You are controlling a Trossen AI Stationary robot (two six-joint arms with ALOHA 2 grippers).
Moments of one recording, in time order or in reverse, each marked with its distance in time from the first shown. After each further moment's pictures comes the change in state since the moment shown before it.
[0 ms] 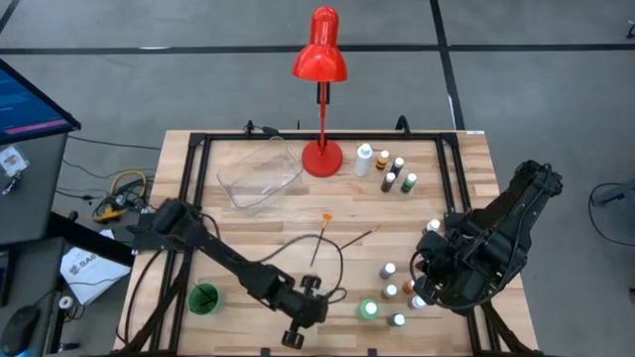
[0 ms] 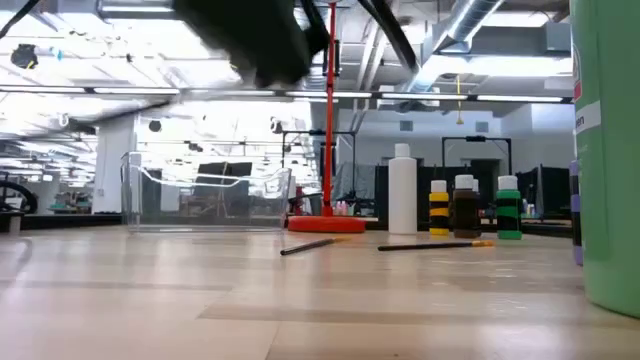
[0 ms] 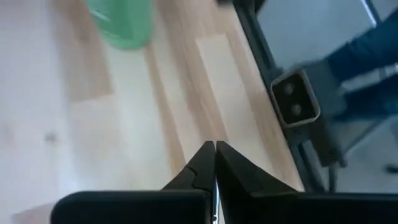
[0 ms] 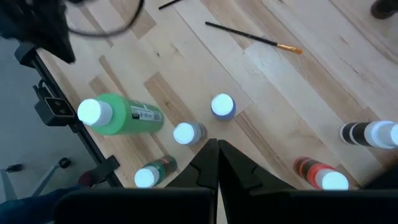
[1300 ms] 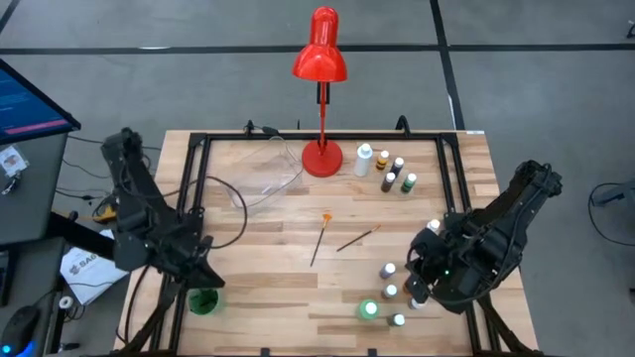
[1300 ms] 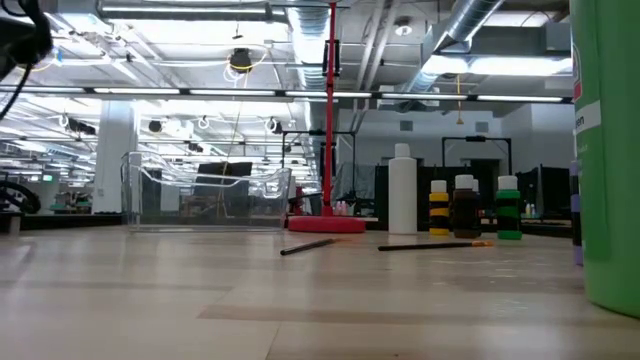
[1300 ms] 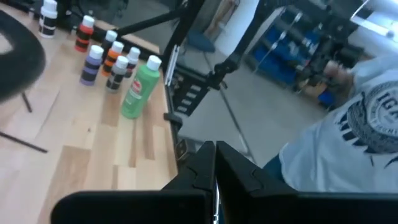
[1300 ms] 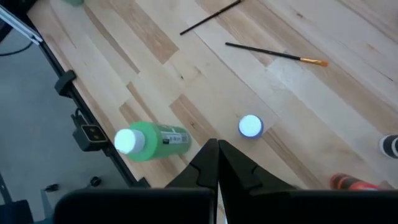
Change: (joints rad) left arm -0.575 -1.226 -0.823 0.267 -0.694 -0.447; right arm -0.043 0.000 0.000 0.108 0.049 0.018
